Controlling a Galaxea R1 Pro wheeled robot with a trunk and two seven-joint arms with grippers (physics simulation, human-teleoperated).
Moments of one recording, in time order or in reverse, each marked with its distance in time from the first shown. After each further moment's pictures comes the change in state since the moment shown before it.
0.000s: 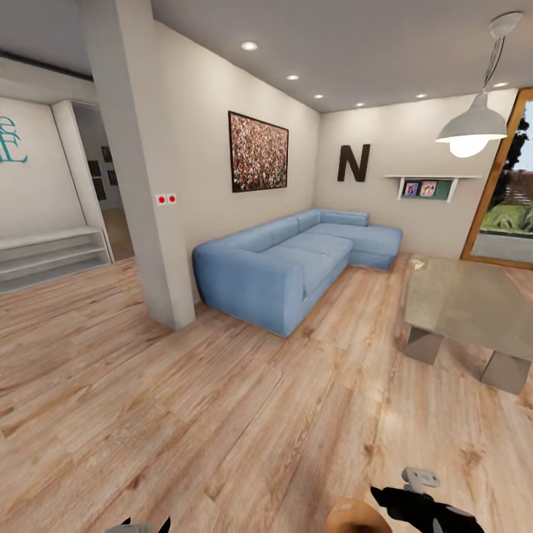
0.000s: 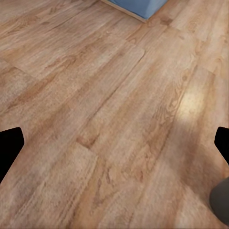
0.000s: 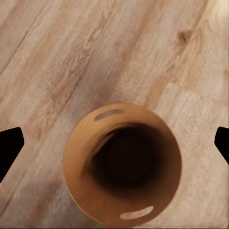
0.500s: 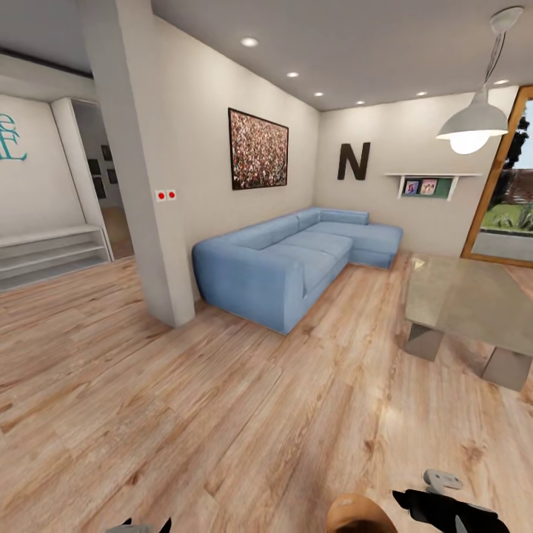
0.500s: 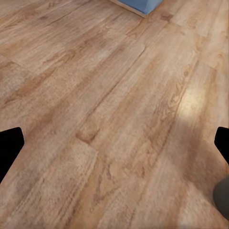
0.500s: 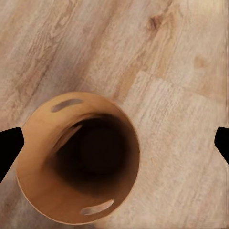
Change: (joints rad) left arm 0.000 0.000 -0.005 0.001 -0.001 0.000 0.000; right arm -0.050 -0.093 -0.007 0.108 -0.003 0.003 0.004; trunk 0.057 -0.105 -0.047
